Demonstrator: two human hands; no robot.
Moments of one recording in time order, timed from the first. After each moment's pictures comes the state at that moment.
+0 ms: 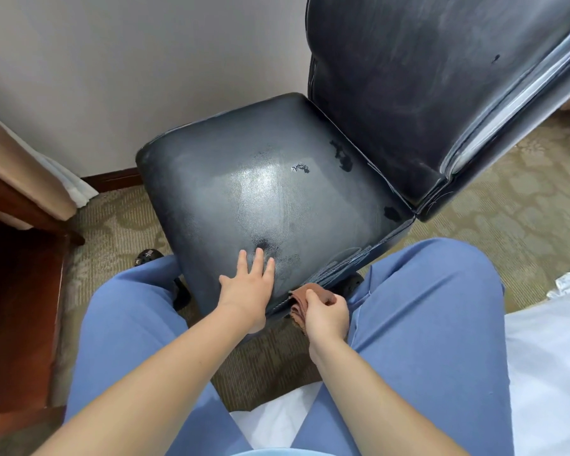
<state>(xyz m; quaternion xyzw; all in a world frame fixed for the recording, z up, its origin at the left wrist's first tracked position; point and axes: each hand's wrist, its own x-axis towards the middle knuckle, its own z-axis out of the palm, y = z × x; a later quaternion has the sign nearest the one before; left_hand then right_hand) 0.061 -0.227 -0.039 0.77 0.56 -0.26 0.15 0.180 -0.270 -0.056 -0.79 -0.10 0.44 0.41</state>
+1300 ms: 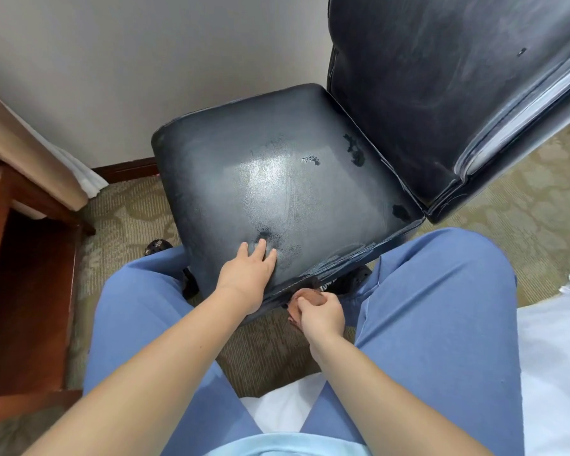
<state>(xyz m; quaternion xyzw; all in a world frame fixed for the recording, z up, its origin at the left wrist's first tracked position) 0.039 -0.220 -0.033 0.79 0.55 -0.23 0.13 0.165 -0.282 -0.068 -0.80 -0.18 0.48 0.30</state>
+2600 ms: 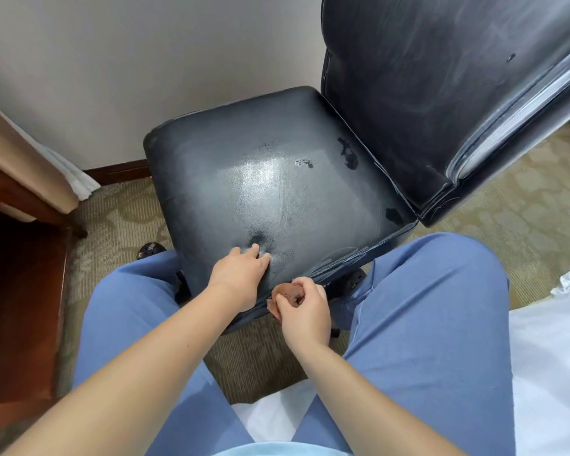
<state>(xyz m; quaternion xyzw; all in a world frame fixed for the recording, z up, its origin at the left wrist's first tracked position) 0.040 -0.208 -0.029 0.80 0.55 -0.20 0.13 0.159 -0.281 -0.058 -0.78 -0.41 0.38 0.28</state>
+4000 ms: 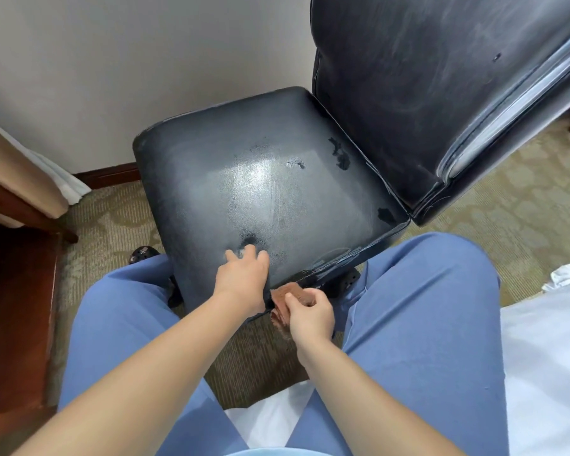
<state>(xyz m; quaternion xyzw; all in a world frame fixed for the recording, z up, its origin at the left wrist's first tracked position) 0.064 -0.215 -0.025 0.77 0.60 -0.19 0.14 0.165 -0.275 -0.064 -0.79 -0.17 0.45 0.38</state>
